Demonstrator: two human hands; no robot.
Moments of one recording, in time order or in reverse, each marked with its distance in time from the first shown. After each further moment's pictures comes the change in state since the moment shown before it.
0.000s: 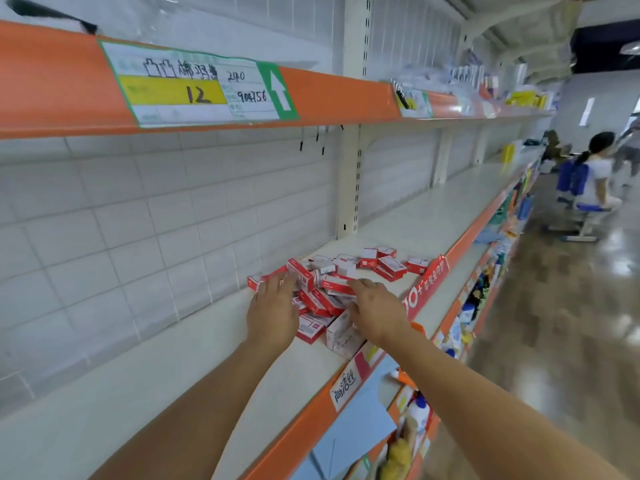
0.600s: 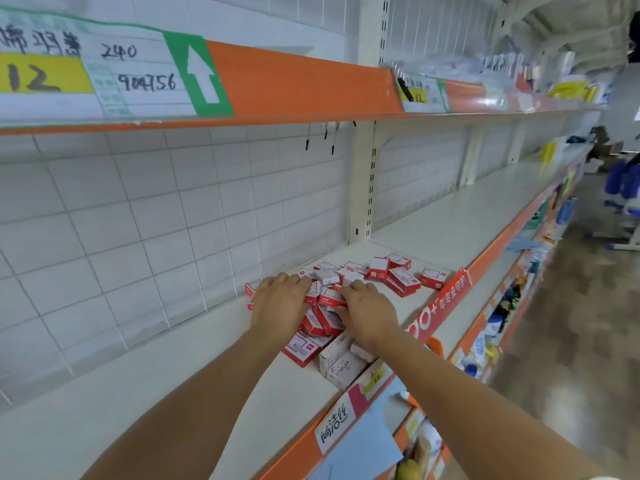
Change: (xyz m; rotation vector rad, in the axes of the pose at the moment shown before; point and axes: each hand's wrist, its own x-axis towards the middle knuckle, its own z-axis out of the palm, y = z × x) left_hand 0.056 0.011 0.021 0.379 0.031 0.162; right_hand 0.058 0.018 0.021 0.000 -0.037 -0.098
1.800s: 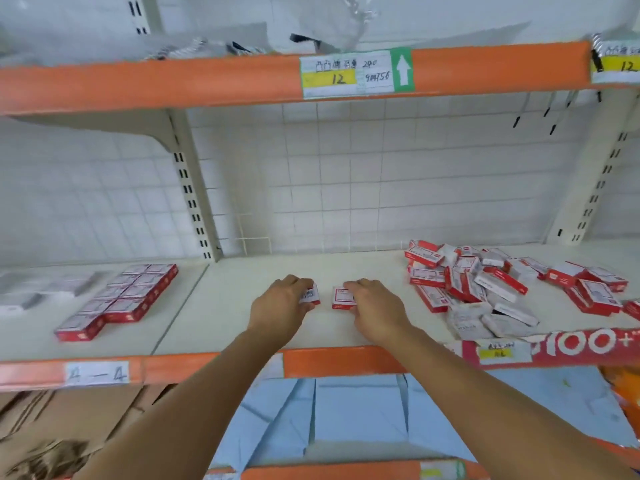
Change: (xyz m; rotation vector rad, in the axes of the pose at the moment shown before) left_hand -0.243 -0.032 -0.111 -0.065 -0.077 -0.759; right_hand -0.092 -0.141 0.010 0.241 -0.159 -0.694
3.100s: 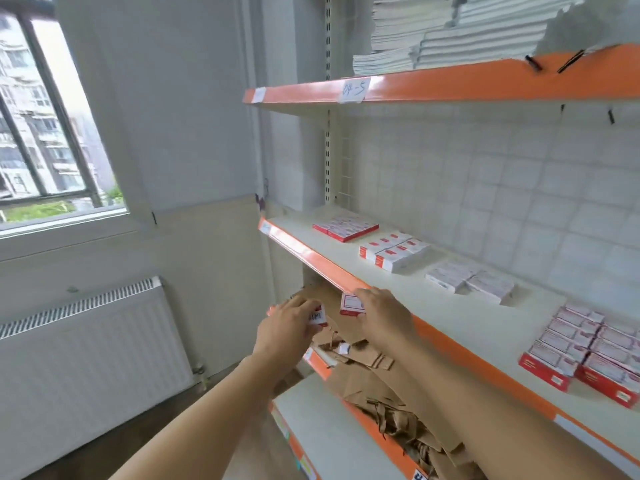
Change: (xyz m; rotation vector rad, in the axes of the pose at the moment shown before) left_hand -0.333 -0.456 -0.228 0.300 0.222 -0.845; right_hand 0.058 -0.625 0.177 0.264 -0.167 -0.825
